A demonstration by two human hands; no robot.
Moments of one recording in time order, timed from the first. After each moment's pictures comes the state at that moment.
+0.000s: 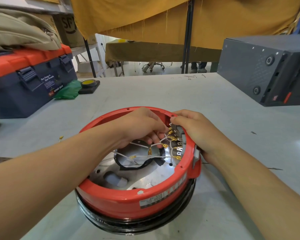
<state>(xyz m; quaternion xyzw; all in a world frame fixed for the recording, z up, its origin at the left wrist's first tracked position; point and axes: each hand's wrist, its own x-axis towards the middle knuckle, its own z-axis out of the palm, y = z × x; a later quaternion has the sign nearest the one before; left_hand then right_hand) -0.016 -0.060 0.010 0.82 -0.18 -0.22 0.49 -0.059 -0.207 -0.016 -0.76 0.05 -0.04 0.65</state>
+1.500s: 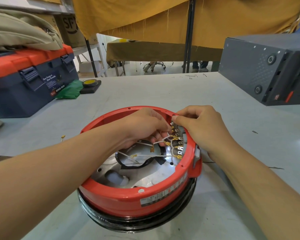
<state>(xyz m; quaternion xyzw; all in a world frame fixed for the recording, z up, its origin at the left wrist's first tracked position) -0.021 -0.066 0.011 0.81 -0.18 -0.22 0.51 -0.065 -0.212 -0.010 -0.84 0.05 -0.18 0.51</state>
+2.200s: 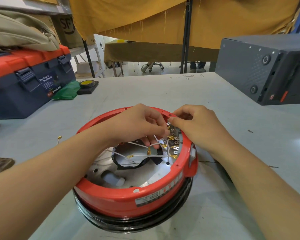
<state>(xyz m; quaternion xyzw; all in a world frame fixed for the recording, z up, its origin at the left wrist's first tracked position) -0.026 -0.051 0.020 0.84 -0.27 -0.19 0.43 -0.066 -0.217 -0.006 -0.88 0.01 -0.15 0.45</state>
